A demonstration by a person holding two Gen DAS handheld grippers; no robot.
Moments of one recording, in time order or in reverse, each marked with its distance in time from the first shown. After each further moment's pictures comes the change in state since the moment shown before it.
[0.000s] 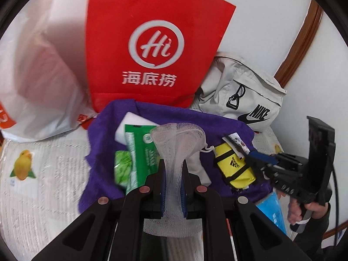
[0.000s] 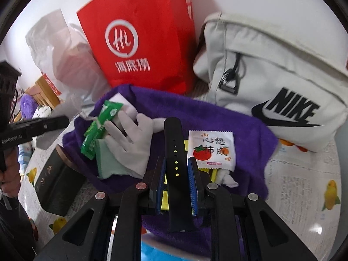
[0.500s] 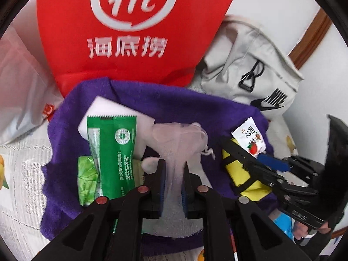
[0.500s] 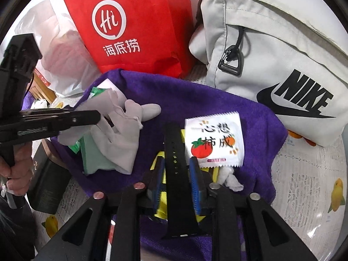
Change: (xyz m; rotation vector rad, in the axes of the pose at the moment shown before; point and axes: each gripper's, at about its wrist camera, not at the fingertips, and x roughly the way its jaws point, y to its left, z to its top) left arm 0.084 -0.018 0.008 -0.009 0.164 0.022; right arm 0.022 -0.005 -0.001 -0.001 0.064 -0.017
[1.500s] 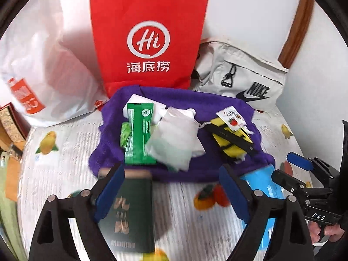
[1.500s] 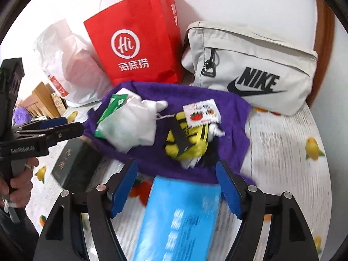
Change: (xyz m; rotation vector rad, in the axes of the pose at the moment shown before) left arm -0.128 -0.030 -0.085 0.042 -0.146 0.174; right arm -0.114 0.031 -0.069 0.118 -0.100 -0.056
